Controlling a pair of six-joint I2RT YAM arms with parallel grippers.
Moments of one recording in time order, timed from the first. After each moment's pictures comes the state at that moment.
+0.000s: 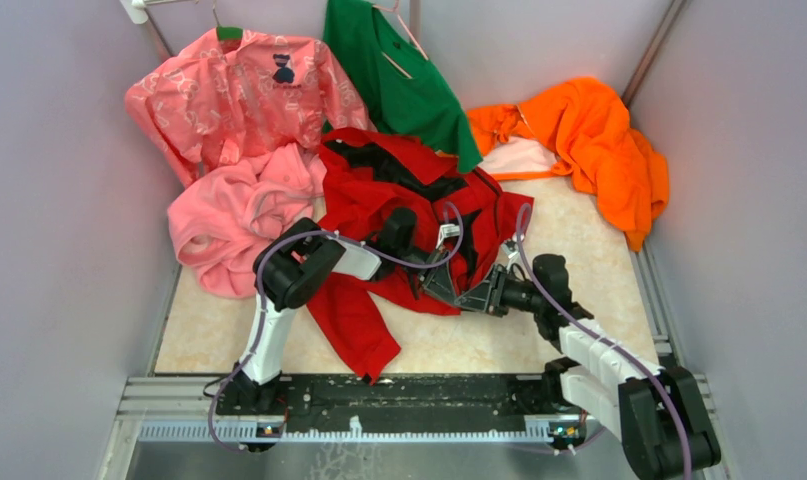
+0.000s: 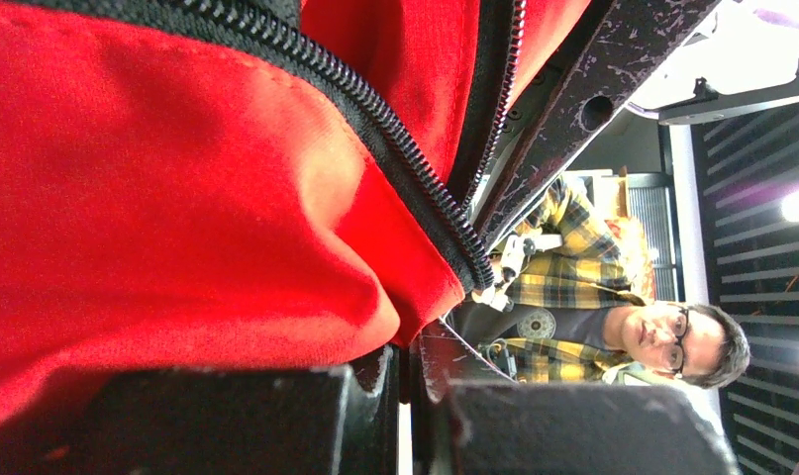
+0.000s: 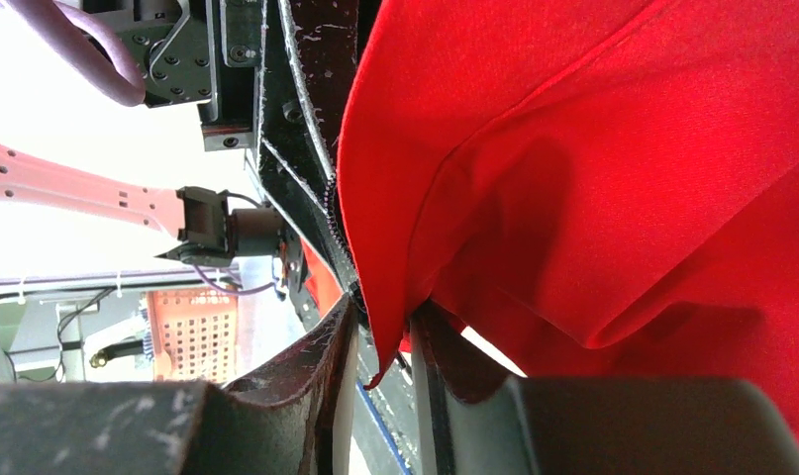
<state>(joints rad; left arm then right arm) -0.77 2.17 1.09 0.74 1.32 -1.06 0.26 0.95 0.19 0.26 -0.81 0.79</state>
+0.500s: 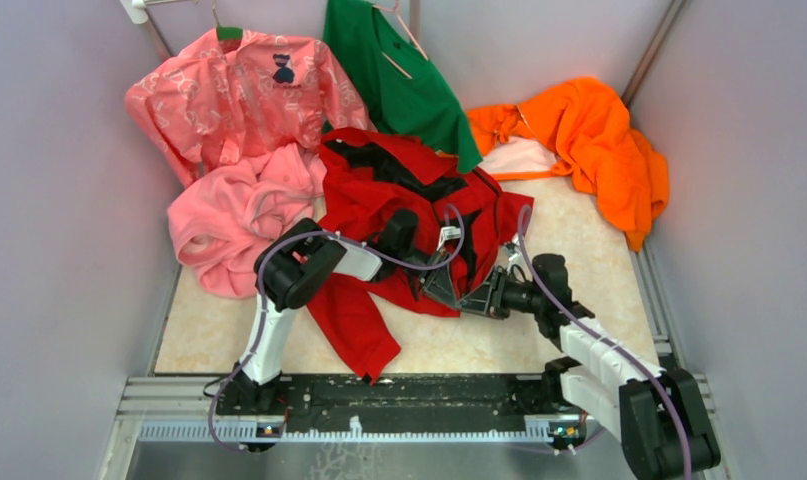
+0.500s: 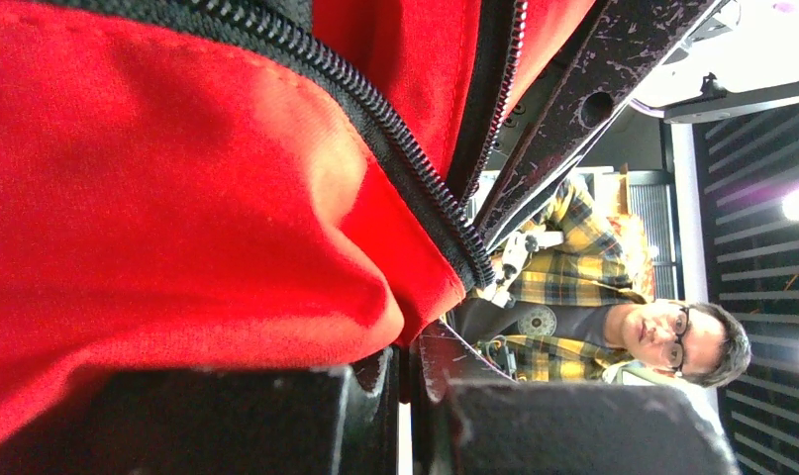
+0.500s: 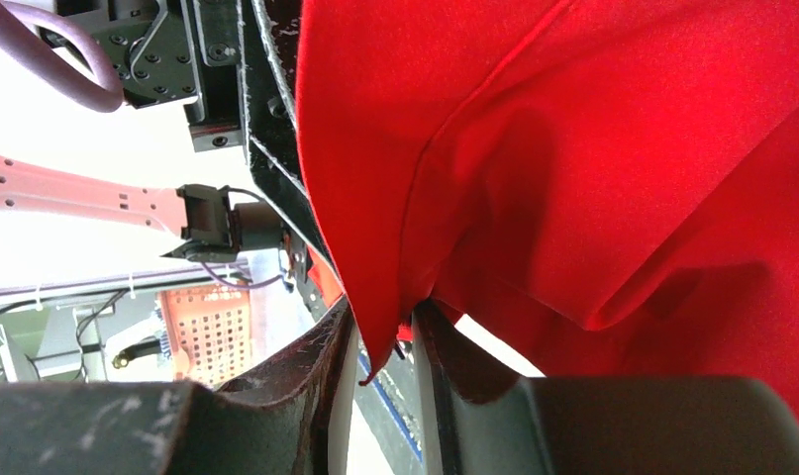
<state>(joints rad) -0.77 2.17 1.09 0.71 1.32 -1.03 0.24 0.94 0.21 0.17 -0.82 0.79</state>
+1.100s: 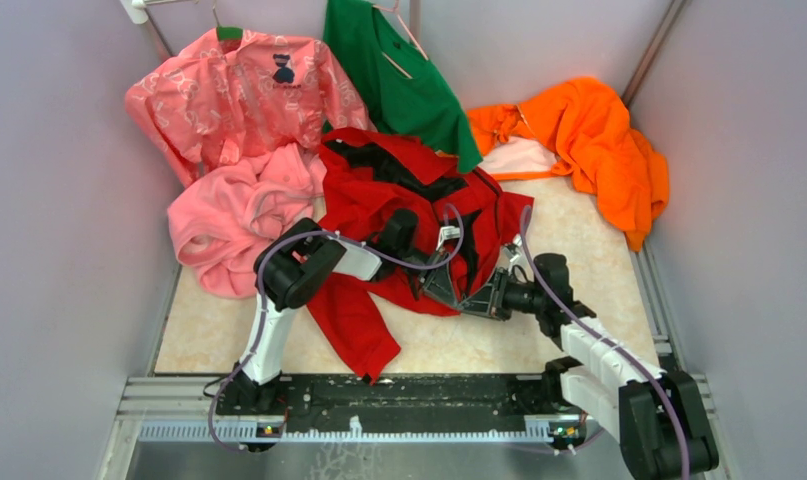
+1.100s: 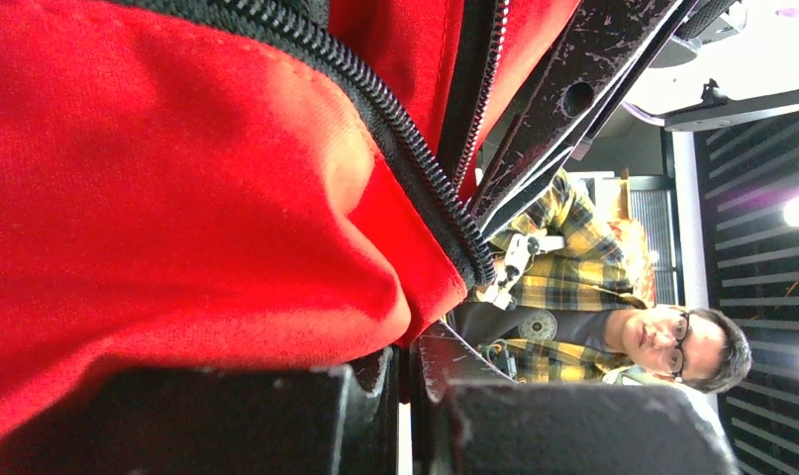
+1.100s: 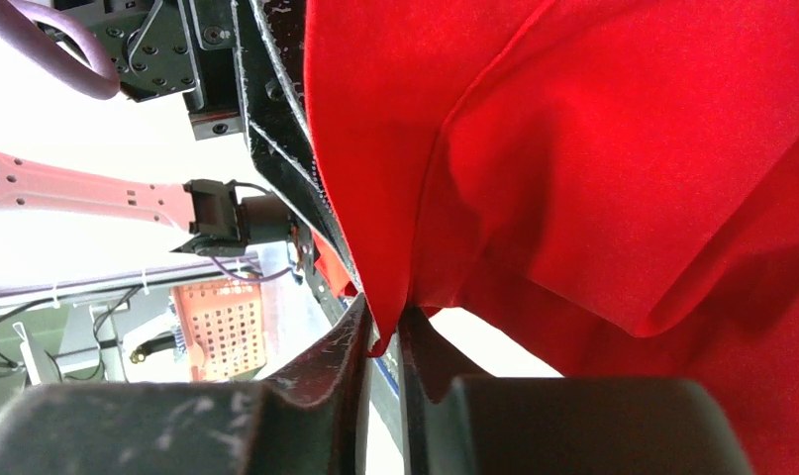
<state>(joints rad) -0.77 2.17 1.09 0.69 1.32 -1.02 0.23 0.94 0.22 0.11 -0.84 0.79</state>
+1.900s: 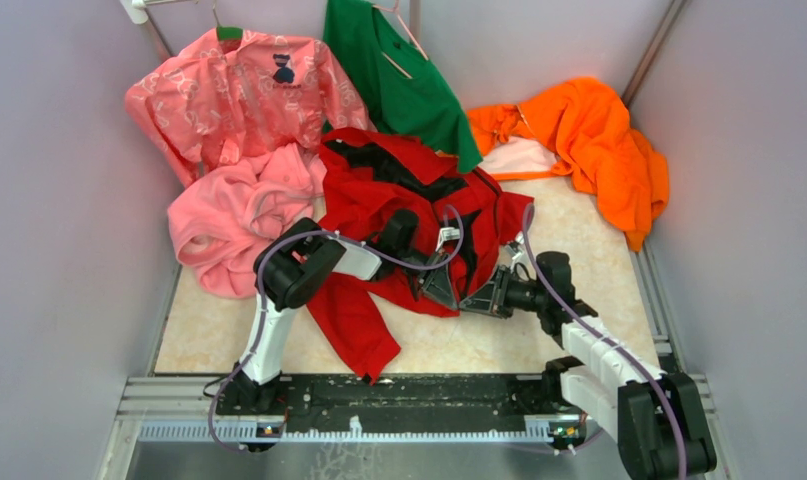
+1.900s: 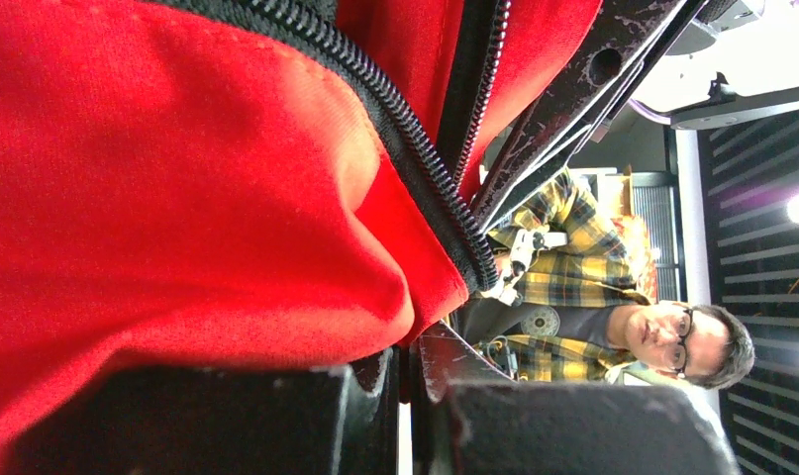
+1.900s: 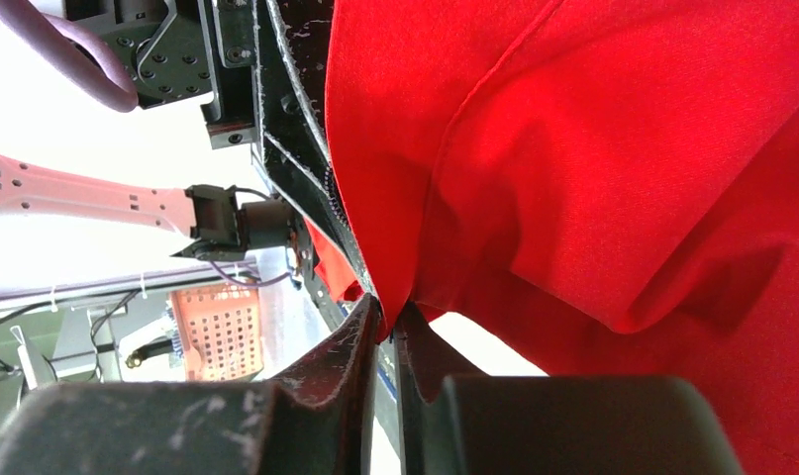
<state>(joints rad) -0.77 2.17 1.09 0.65 1.32 -0.97 0.20 0.93 0.23 0.10 -0.85 0.78</state>
